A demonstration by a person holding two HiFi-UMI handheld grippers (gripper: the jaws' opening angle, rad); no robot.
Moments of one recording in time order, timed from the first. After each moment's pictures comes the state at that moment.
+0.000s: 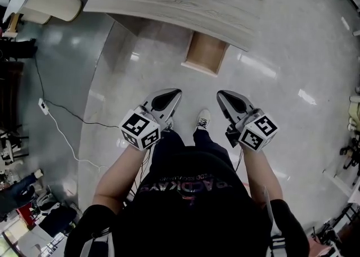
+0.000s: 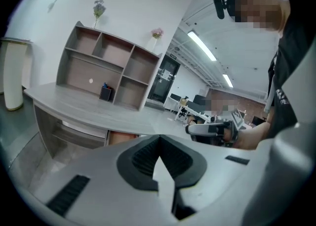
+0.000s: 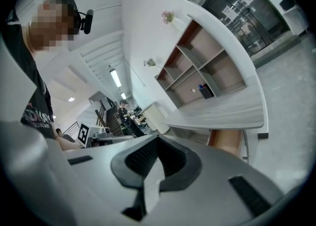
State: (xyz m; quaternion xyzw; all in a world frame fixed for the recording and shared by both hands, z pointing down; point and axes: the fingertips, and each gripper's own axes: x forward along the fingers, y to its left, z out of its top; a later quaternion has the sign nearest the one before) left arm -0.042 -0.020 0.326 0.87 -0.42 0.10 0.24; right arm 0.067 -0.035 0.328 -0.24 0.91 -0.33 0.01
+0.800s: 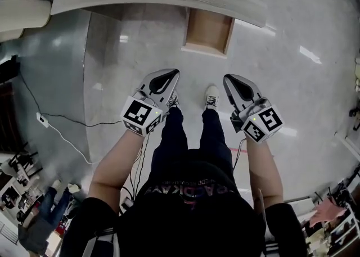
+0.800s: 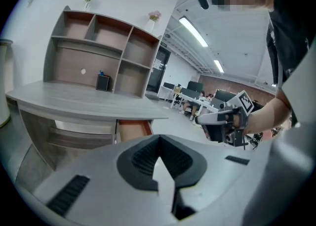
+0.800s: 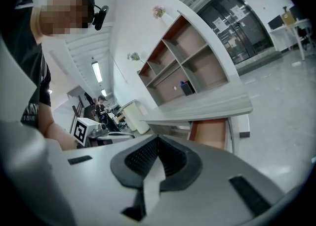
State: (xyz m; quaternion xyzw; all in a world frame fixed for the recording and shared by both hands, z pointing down) left arm -0.086 -0.055 0.402 0.90 -0.36 0.17 0.21; right arm 0.043 -0.045 0.389 -0.36 0.88 -0.32 -0.02
